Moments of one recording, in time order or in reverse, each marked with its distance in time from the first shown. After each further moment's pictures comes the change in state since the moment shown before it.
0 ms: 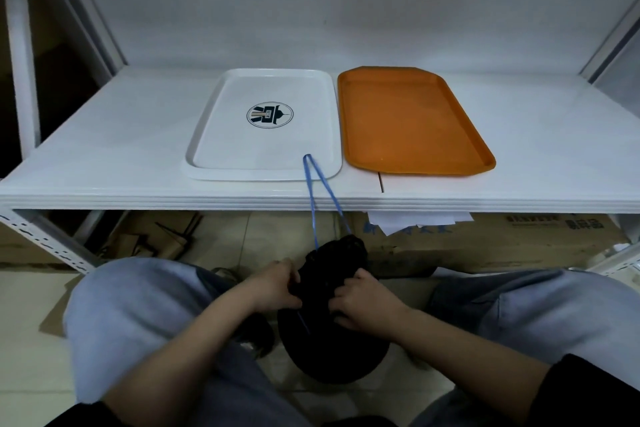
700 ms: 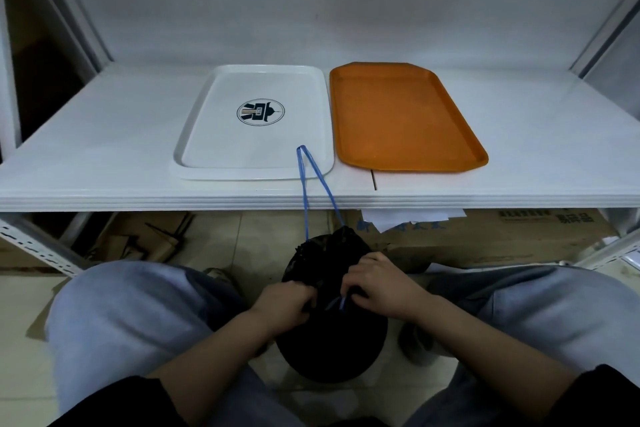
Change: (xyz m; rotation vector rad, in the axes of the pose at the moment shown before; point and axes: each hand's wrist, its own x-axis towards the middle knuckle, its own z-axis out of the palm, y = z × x) left_hand 0.024 0.000 0.049 0.487 0.095 0.229; right_hand -0.021 0.036 -0.005 0.344 0.085 0.191
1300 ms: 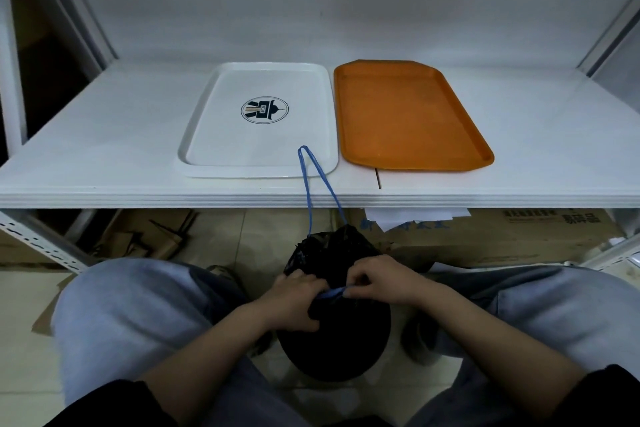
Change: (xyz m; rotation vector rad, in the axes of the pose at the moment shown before) left_hand -0.002 0.004 -0.016 -0.088 -0.064 0.067; right_hand 0.013 -0.002 -0.020 0.317 -0.233 0.174
